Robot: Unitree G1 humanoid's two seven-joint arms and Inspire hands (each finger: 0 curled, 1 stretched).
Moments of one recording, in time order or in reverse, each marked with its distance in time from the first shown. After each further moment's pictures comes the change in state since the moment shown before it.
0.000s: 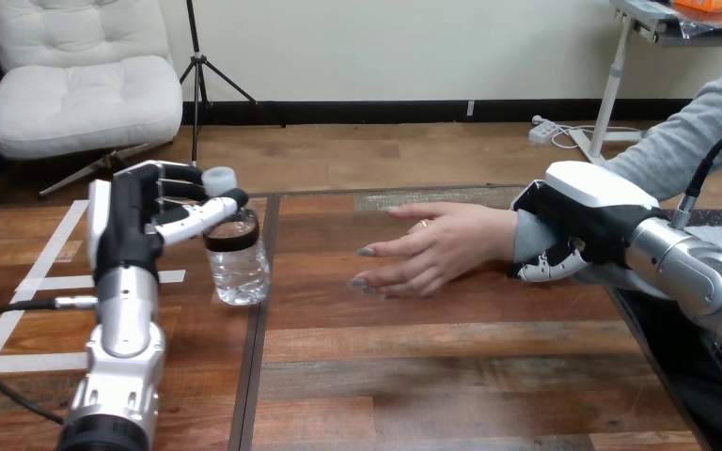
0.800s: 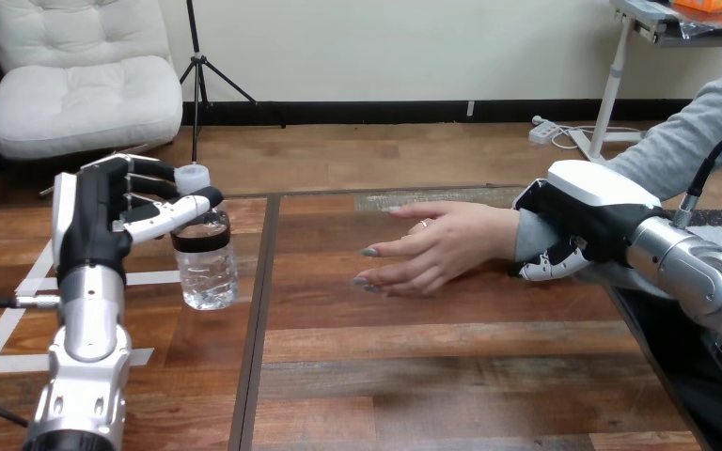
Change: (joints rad) left arm 0.082 0.060 0.008 -0.186 0.004 0.091 -0.027; right arm -0.007 0.000 0.001 0.011 0.000 -0.001 -0.008
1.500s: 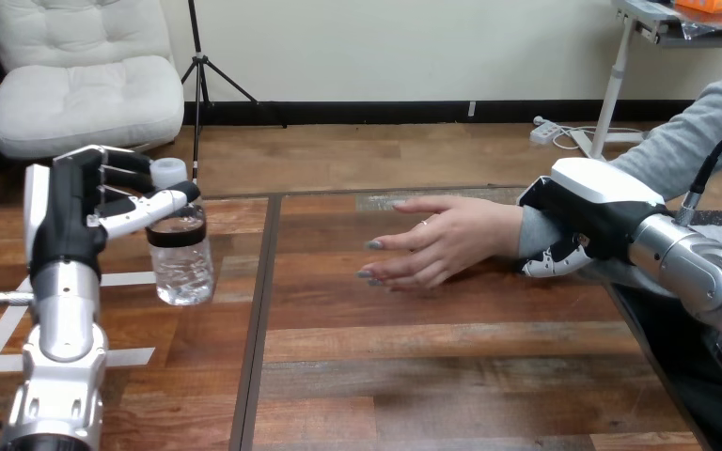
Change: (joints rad) left arm 0.025 0.048 0.005 -0.052 0.002 0.014 0.003; right arm -0.010 0.000 0.003 0.013 -0.002 0.009 -0.003
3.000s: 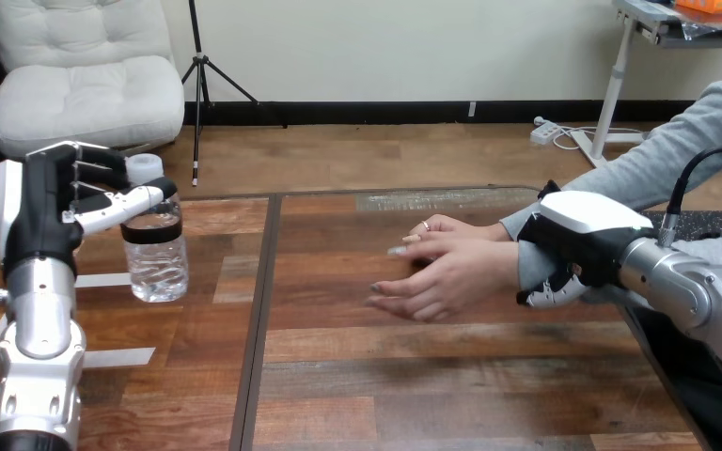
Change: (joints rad) left arm -0.008 0.052 0.009 0.024 -0.001 -0.012 0.011; right arm -0.013 0.028 0.079 0.069 -0.085 0.036 -0.017
